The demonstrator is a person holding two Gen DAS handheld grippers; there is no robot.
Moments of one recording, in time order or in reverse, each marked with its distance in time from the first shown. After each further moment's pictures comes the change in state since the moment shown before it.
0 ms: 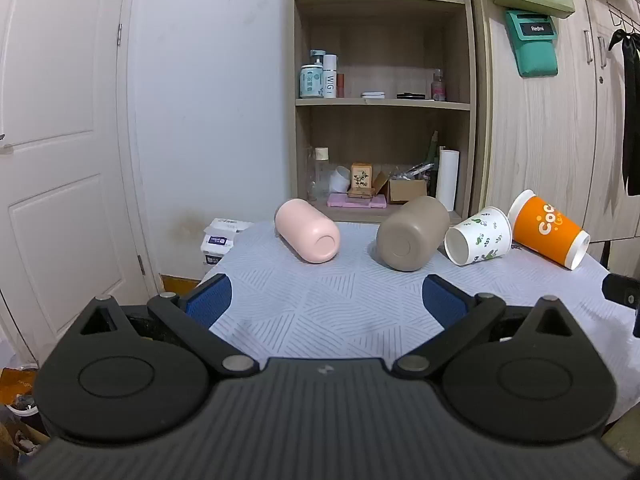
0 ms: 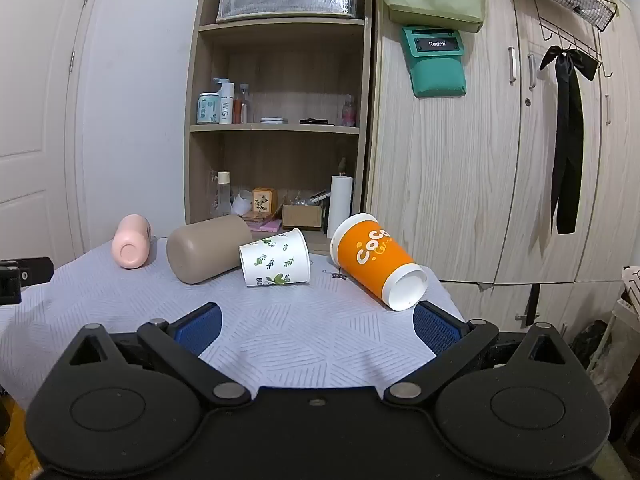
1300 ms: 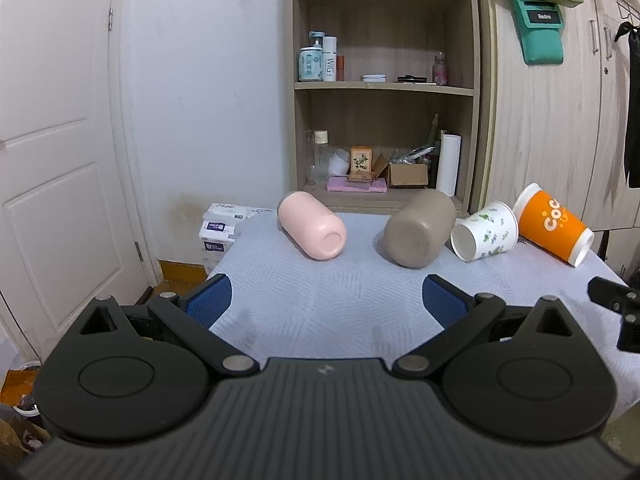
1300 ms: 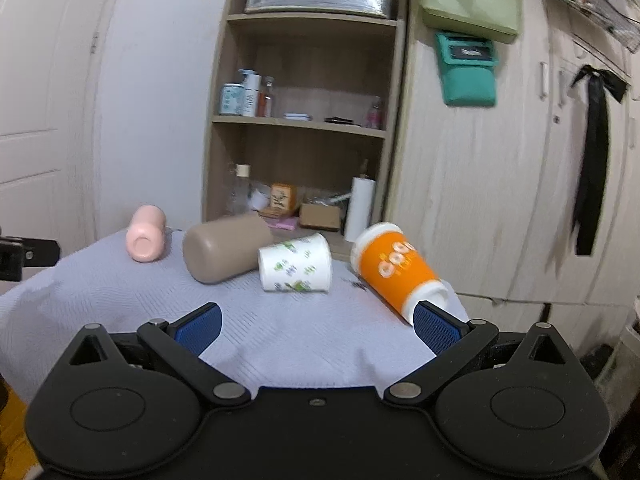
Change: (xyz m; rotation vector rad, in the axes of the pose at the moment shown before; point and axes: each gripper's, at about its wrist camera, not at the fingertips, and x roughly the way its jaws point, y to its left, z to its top) left arm 0.010 0.015 0.033 0.004 0.087 -0.016; right arm 0.018 0.021 0.021 -0.071 0.001 0.073
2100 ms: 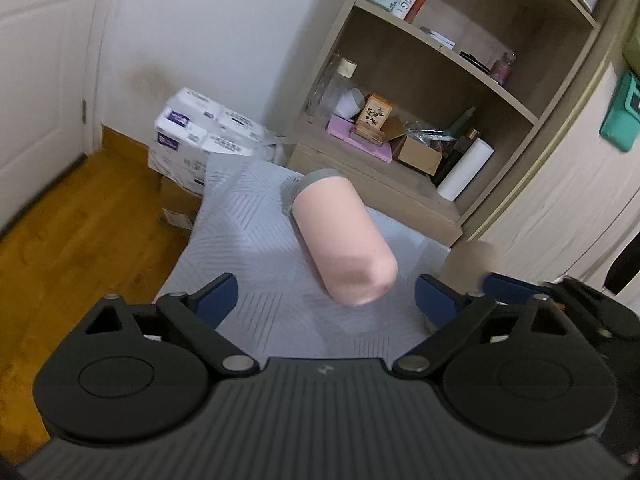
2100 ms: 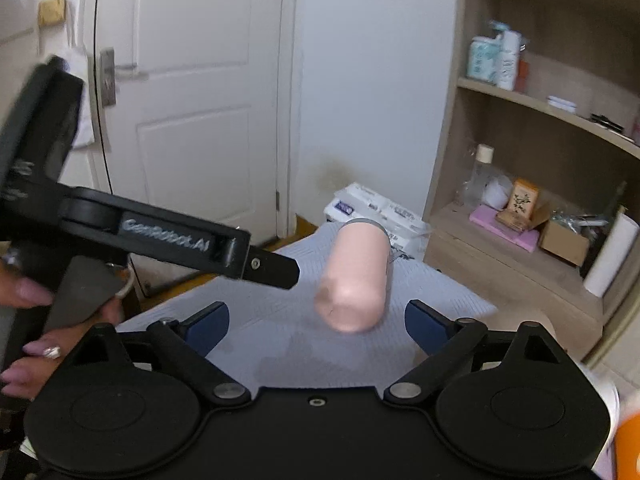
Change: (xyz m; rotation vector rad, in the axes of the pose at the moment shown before) left arm 0.176 0.114 0.046 -0.417 0.281 -0.217; right arm 0.168 0.130 0.090 -0.232 0.251 0.602
